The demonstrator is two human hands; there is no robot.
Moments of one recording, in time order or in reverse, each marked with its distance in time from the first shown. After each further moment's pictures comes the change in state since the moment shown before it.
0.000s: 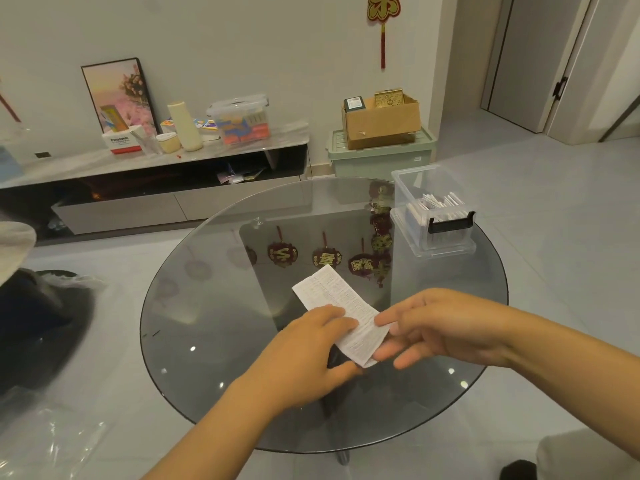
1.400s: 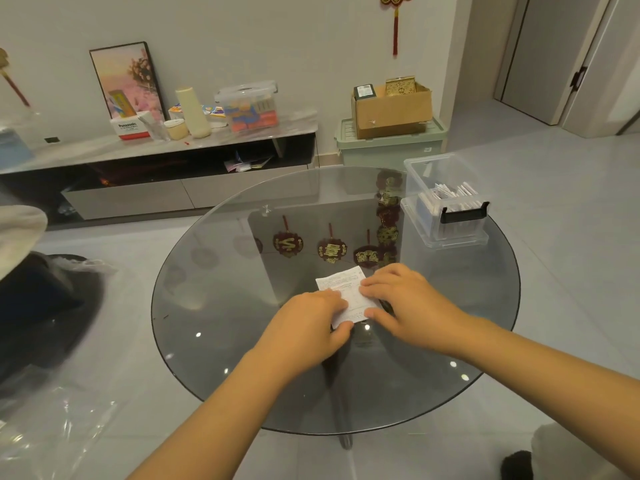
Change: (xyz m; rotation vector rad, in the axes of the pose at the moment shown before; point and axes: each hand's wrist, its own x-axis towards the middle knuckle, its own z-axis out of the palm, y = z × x) left_hand 0.012 -0.008 -0.003 0.039 0.089 -0.058; right_hand 0.064 0.029 0.003 -1.320 0.407 -0.583
